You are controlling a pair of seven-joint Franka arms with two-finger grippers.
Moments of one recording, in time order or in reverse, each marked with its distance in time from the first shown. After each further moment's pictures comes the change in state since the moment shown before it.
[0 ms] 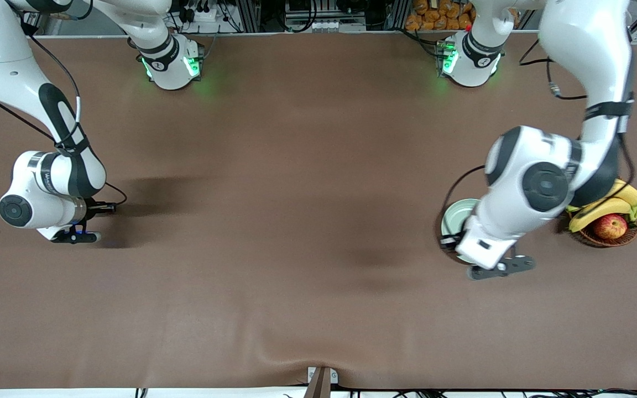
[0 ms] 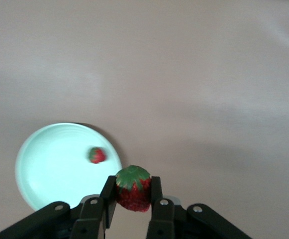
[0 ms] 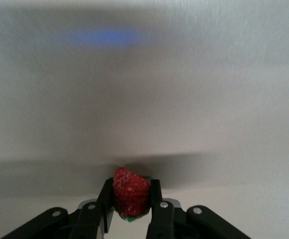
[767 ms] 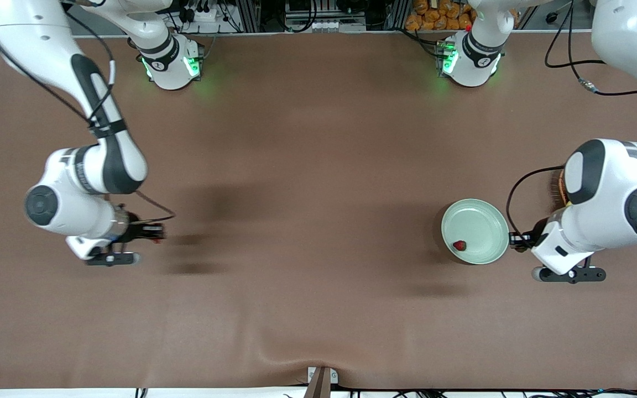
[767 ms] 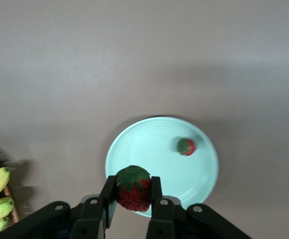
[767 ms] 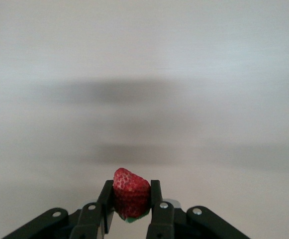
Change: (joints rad) left arm 0.215 0.000 0.001 -0.069 -0.001 -0.056 0.373; right arm 0.346 -0.088 0.017 0.153 0.425 -0.003 0.104
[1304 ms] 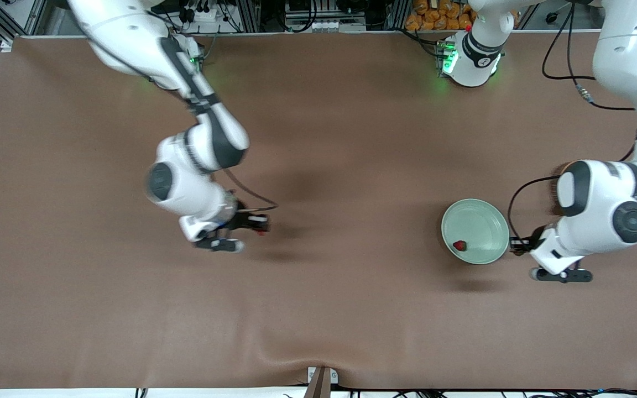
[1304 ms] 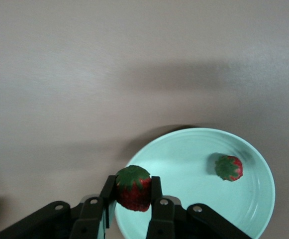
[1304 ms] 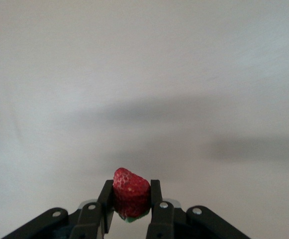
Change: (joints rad) left arm 0.066 0.068 -0.009 -0.189 0.000 0.286 0.074; right arm 0.400 0.117 -0.015 0.093 0.199 0.256 0.417
